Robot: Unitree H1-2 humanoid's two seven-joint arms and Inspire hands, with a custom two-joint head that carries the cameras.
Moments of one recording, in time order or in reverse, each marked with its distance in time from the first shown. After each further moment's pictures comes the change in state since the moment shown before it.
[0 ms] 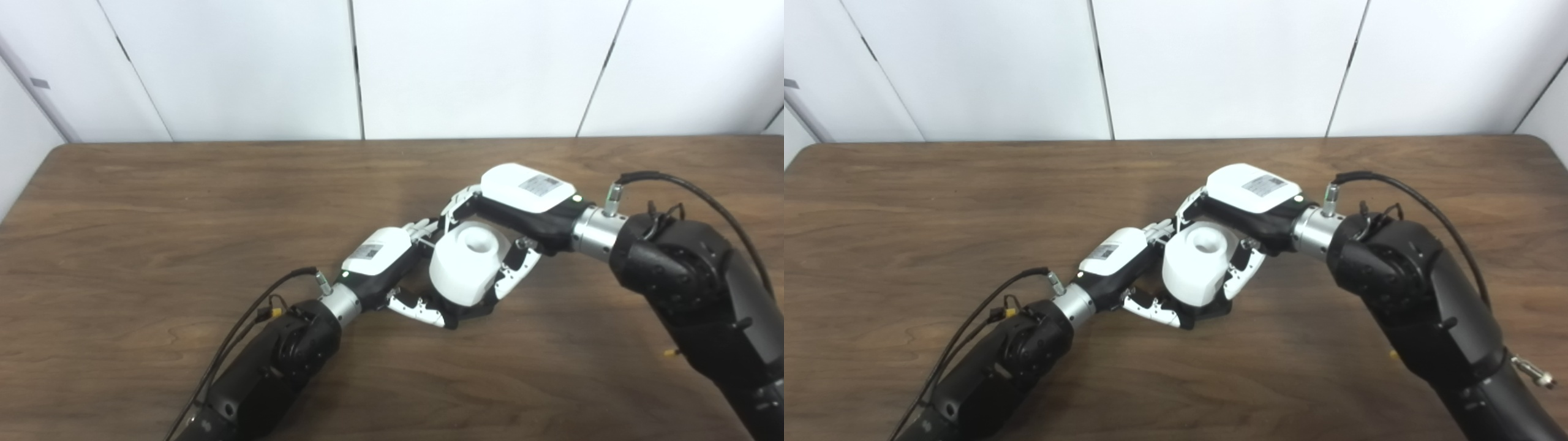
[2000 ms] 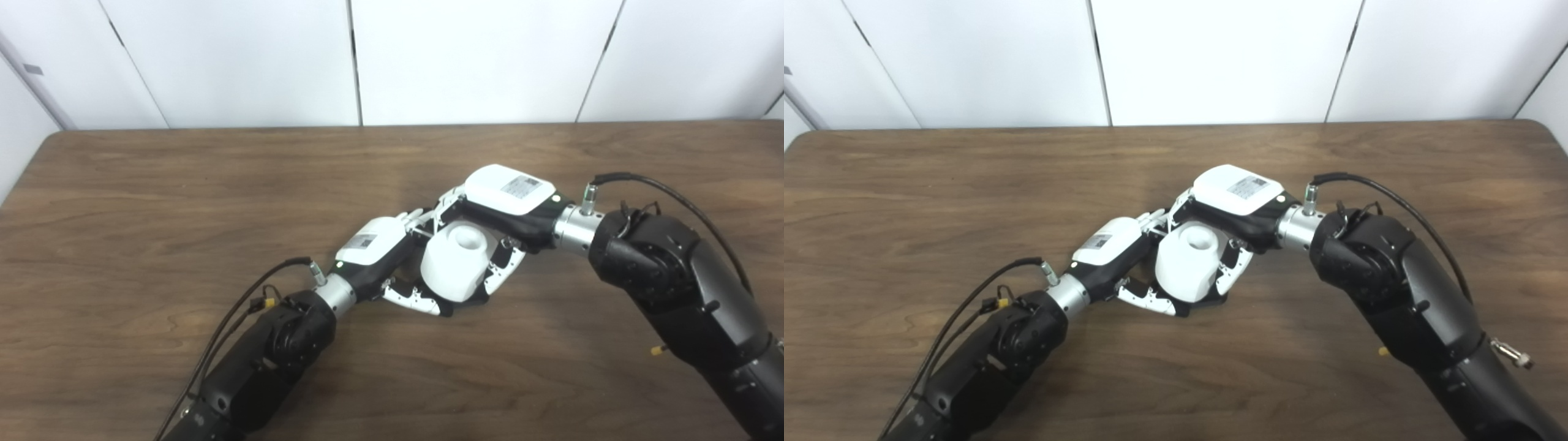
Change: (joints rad) left arm 0.026 0.018 0.001 -0.059 -0.001 0.046 -0.026; right arm -0.003 0.003 0.062 0.121 -0.033 -0.134 -0.080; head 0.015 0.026
